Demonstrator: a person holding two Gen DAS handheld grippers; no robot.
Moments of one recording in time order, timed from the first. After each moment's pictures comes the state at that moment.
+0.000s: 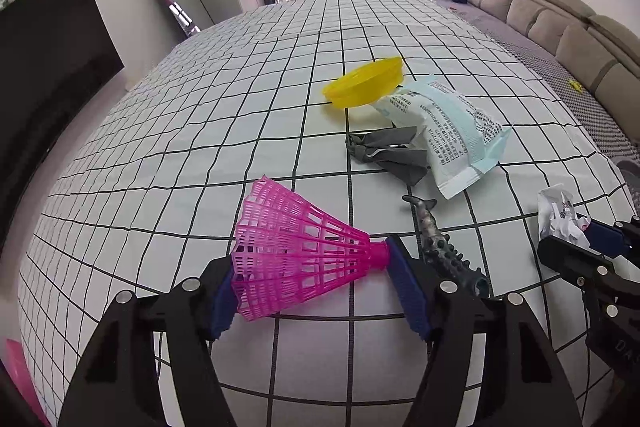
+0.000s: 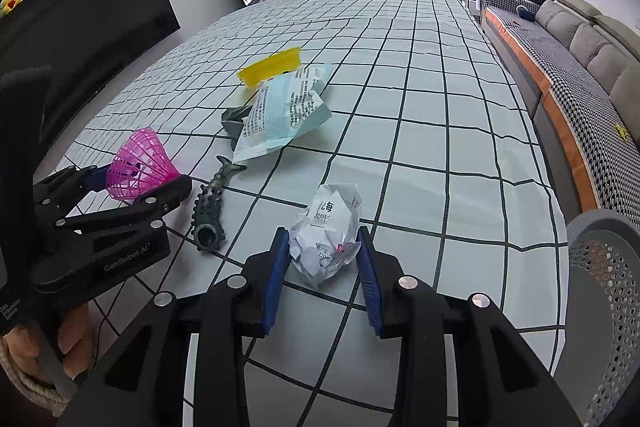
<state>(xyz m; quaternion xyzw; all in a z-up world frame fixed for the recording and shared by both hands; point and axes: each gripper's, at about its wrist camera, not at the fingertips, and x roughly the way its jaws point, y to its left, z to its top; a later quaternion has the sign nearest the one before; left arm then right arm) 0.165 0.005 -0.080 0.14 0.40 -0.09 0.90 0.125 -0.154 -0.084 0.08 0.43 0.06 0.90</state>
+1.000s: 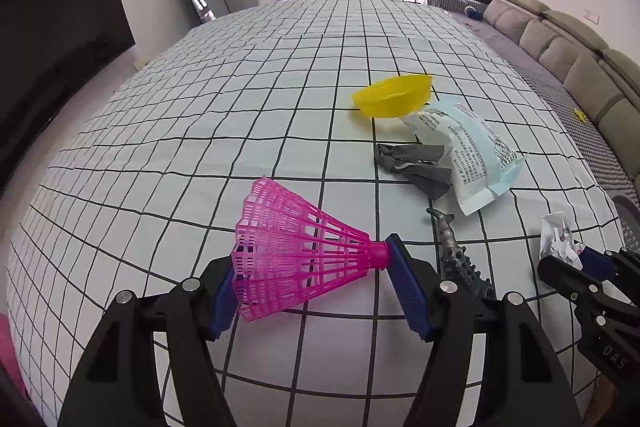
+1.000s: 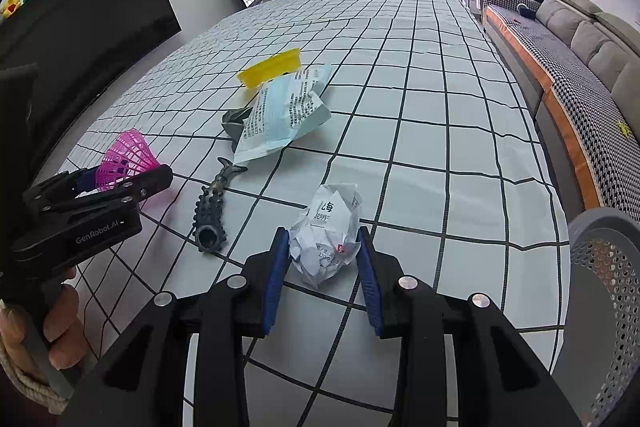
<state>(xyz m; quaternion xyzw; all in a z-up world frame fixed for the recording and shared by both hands) 0.168 0.029 -0.068 0.09 0.41 -0.08 0.90 0.125 -0.155 -0.083 0.09 0.43 0.06 0.90</state>
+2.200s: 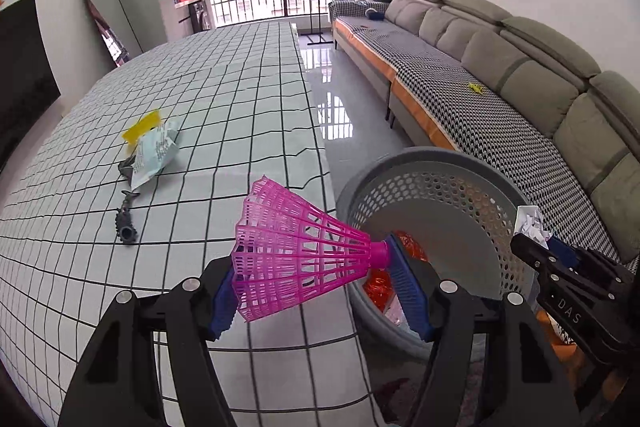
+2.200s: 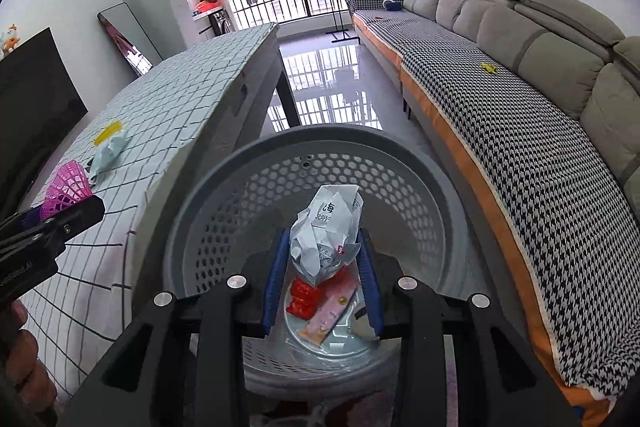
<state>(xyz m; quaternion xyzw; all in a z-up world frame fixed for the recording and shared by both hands) -0.001 -0.198 -0.039 0.11 0.38 -0.22 0.89 -0.081 -0.388 -0.085 0.17 0.37 -0.13 0.90</state>
